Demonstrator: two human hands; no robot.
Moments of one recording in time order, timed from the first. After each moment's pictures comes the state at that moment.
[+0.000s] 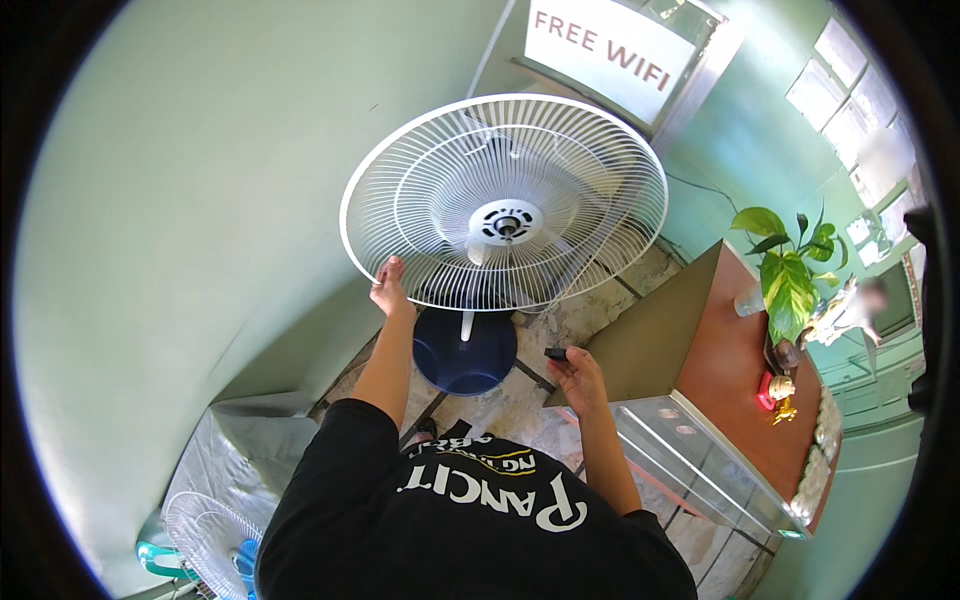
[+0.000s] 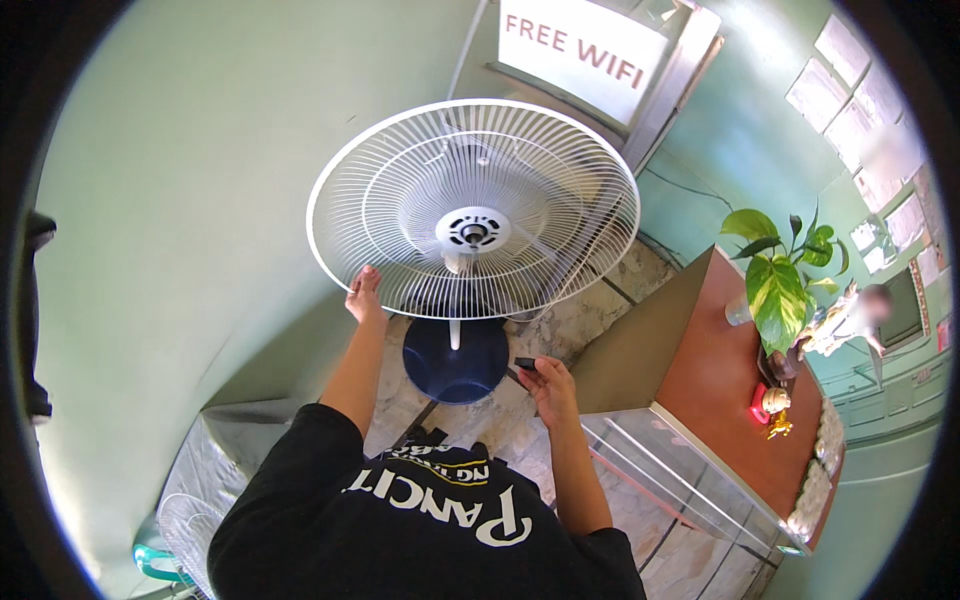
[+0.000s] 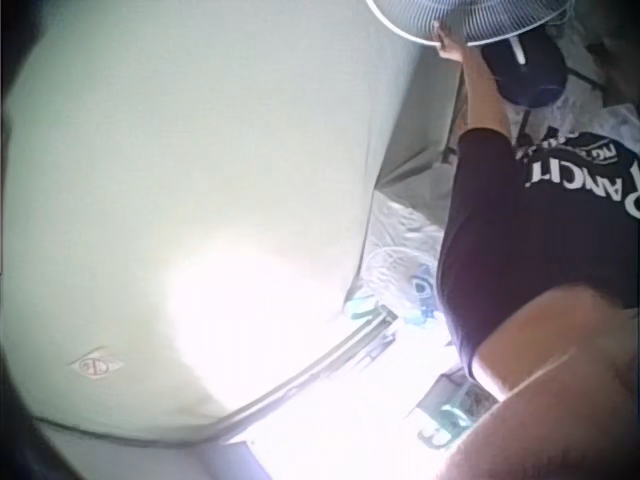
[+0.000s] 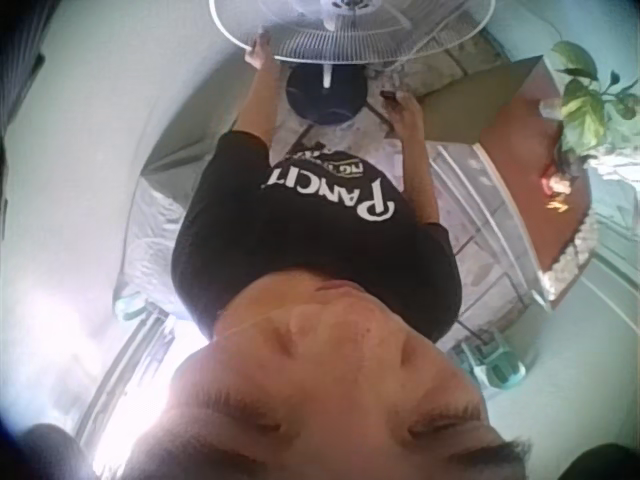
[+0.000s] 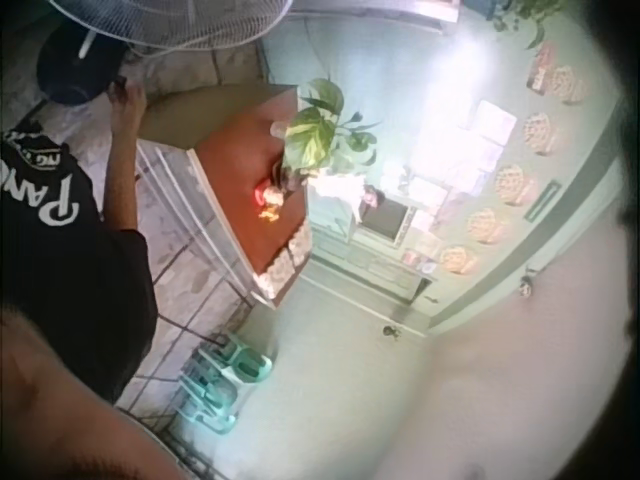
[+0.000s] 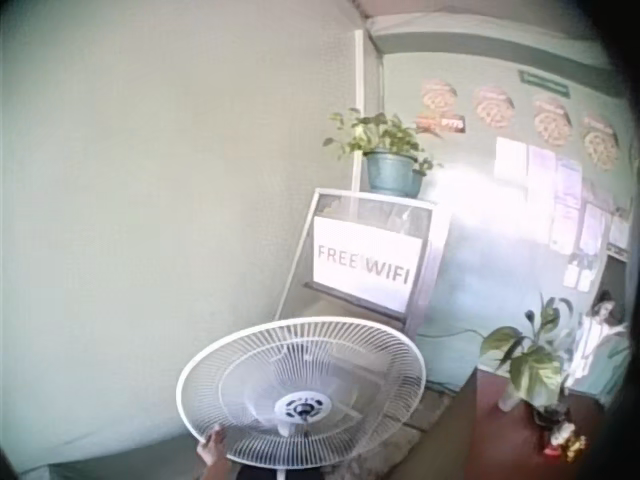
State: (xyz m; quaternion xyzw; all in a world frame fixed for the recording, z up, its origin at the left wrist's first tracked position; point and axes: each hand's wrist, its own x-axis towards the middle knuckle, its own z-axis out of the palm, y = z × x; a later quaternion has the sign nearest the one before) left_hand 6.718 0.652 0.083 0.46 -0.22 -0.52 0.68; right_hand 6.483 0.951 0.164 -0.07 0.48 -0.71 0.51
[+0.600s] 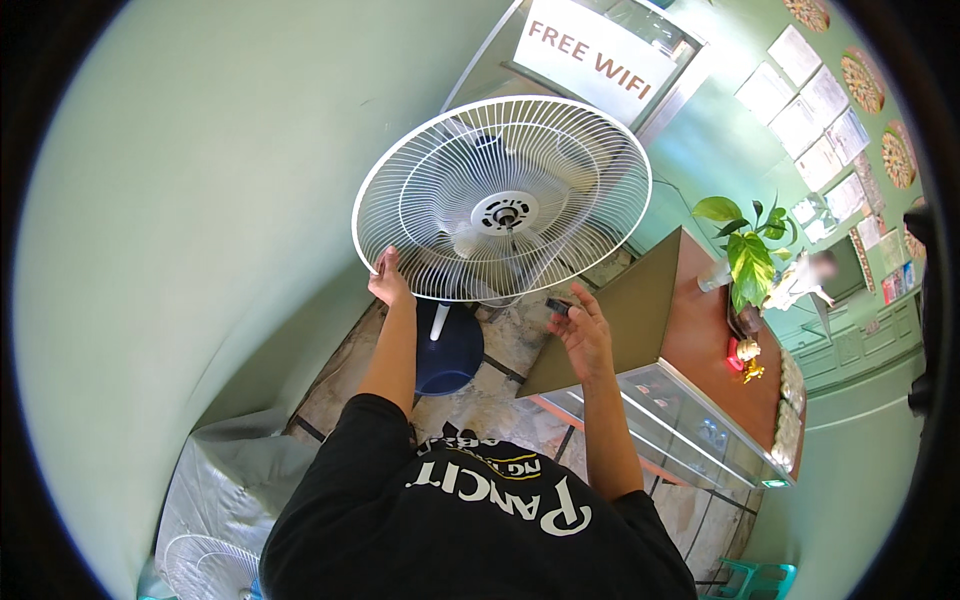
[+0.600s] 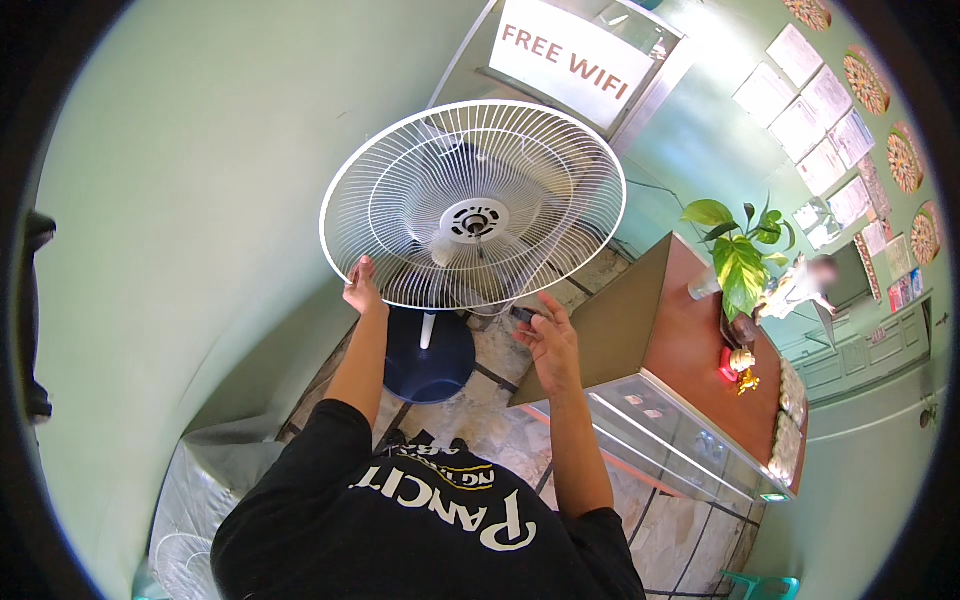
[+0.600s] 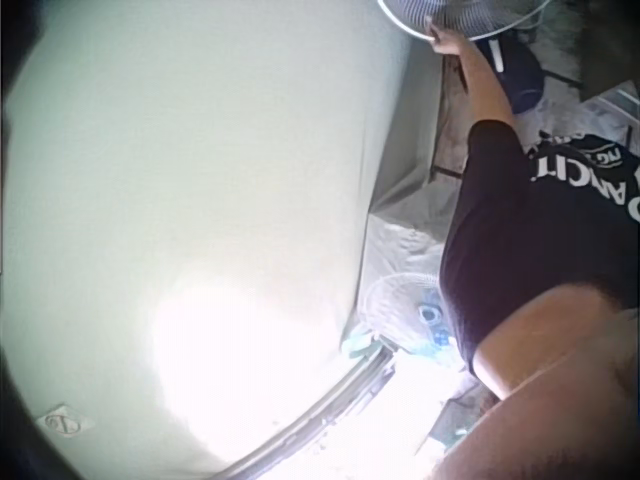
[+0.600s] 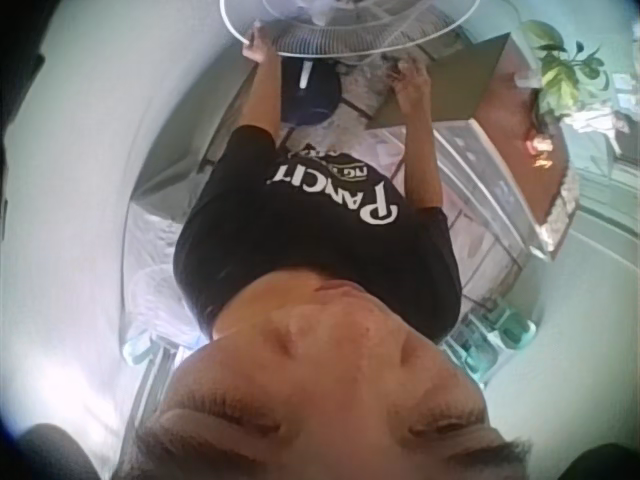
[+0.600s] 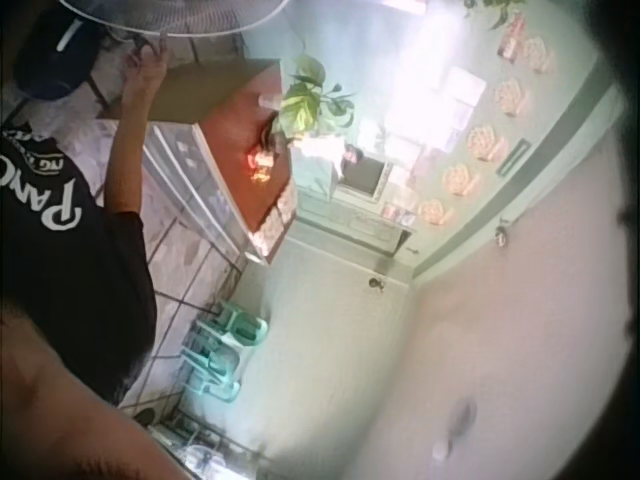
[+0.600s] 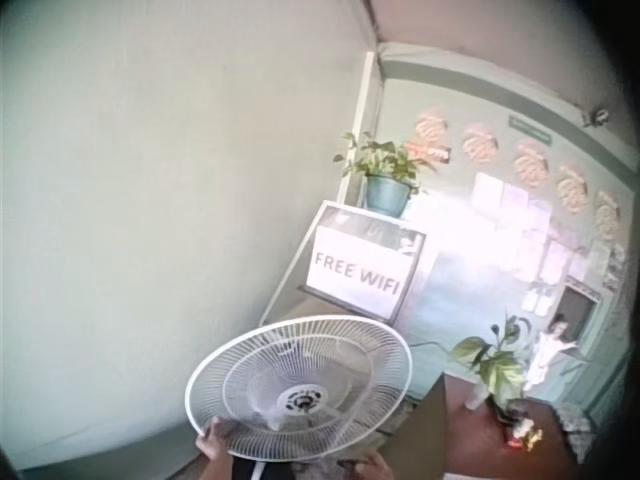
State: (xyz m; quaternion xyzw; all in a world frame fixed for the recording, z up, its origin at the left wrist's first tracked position) left_hand 6.711 0.645 0.098 0.46 -0.22 -0.51 0.70; right_hand 6.545 0.920 0.263 -0.24 0.46 -0.75 0.41
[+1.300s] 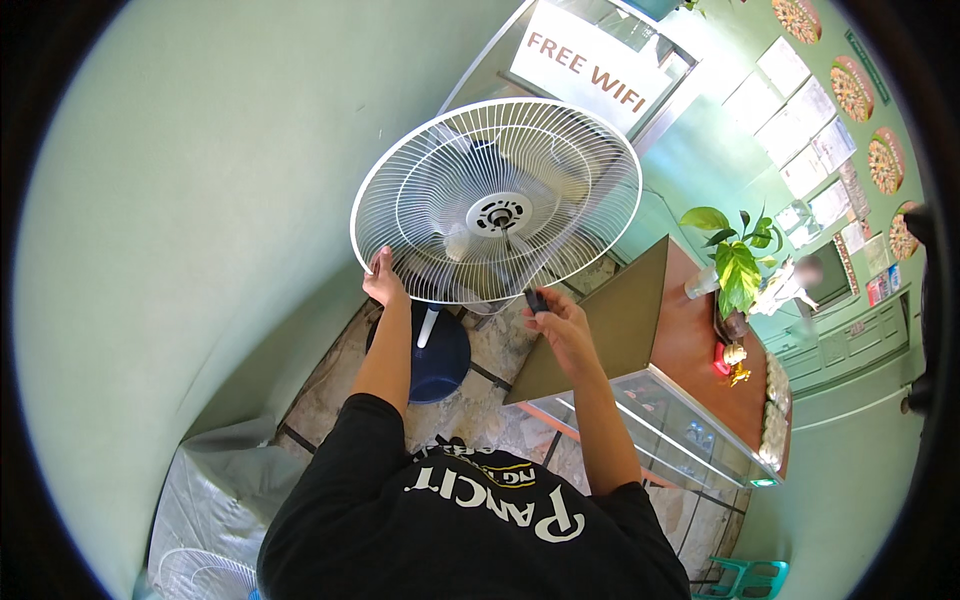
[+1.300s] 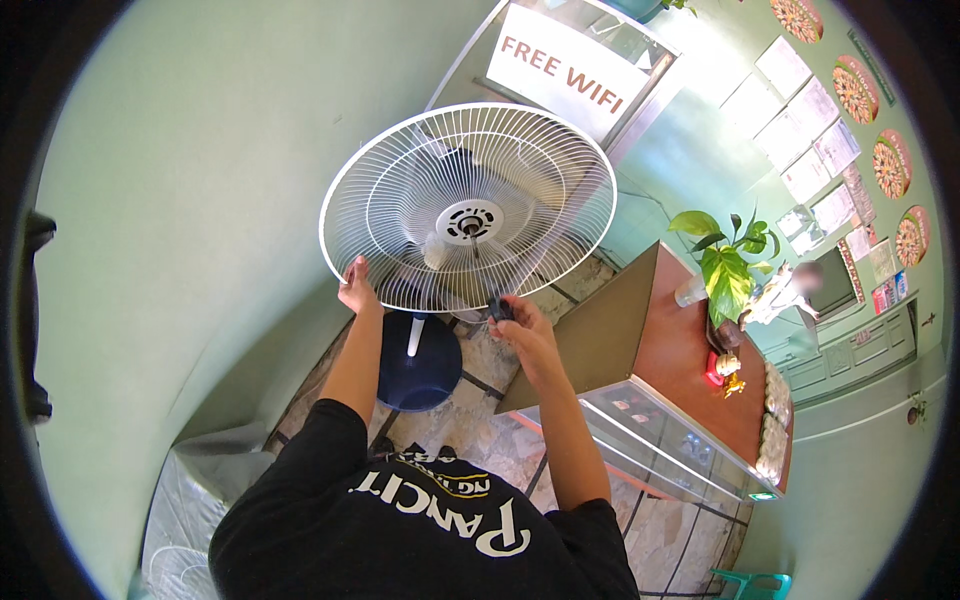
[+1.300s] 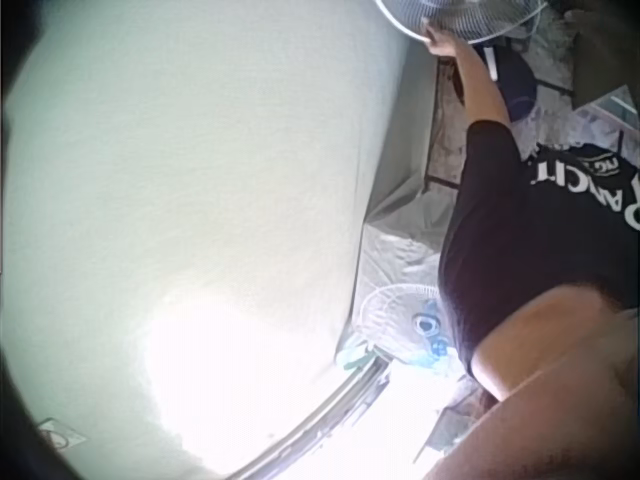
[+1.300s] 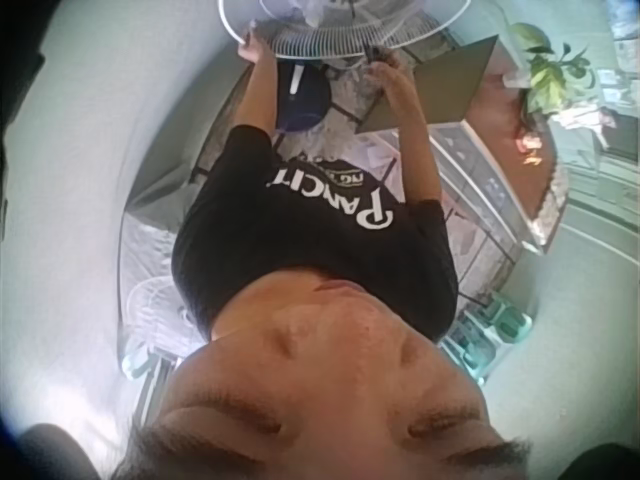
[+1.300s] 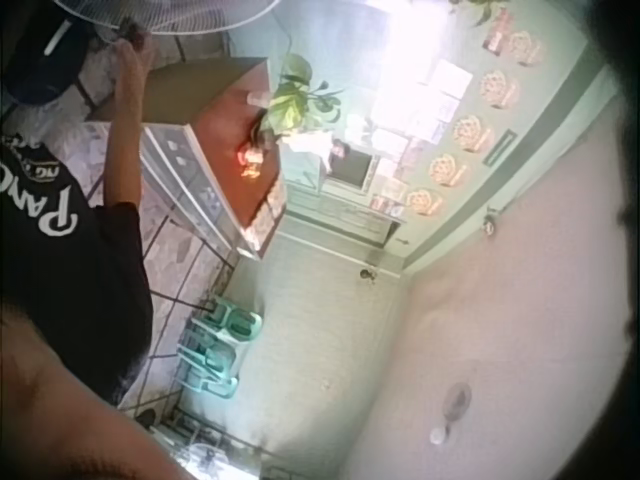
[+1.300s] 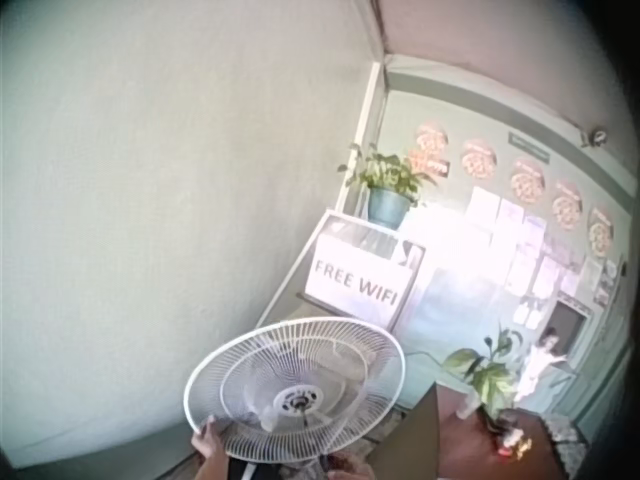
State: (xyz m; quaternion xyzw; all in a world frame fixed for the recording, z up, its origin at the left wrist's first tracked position) left_hand 6.703 0.629 0.097 0.46 -0.18 -0.51 0.71; right_hand 6.558 0.889 0.277 -0.31 0.55 -0.64 0.44
